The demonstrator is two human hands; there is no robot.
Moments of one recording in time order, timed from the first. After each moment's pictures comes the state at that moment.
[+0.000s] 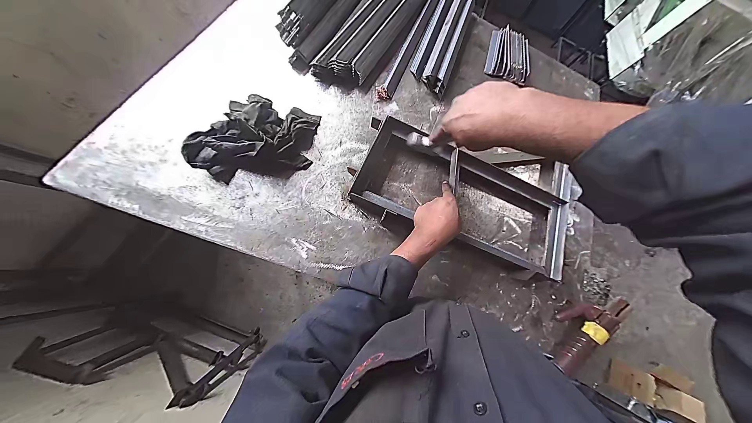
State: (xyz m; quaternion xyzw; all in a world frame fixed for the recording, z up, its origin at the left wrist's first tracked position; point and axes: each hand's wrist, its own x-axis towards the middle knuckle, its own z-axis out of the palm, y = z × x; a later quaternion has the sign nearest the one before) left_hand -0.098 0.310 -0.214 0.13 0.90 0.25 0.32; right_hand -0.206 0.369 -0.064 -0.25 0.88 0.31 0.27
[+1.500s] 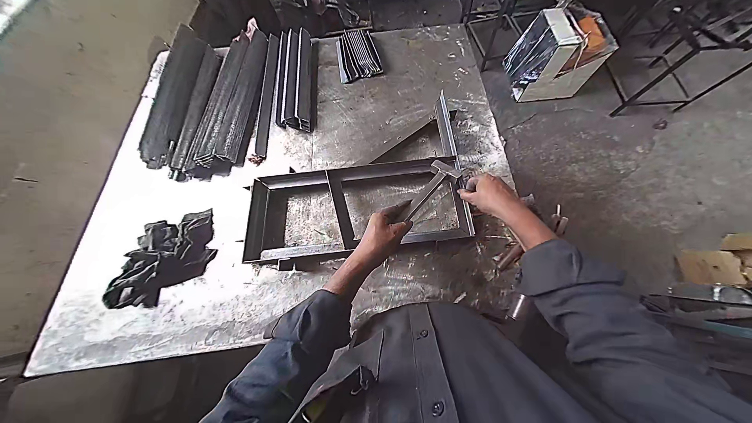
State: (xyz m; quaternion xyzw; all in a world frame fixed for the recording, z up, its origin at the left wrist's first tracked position) left_hand -0.044 0.397 -0.202 0.23 0.77 0.49 0.34; right_hand 0.037 0.673 -0.212 0.30 0.91 -0.25 0.15
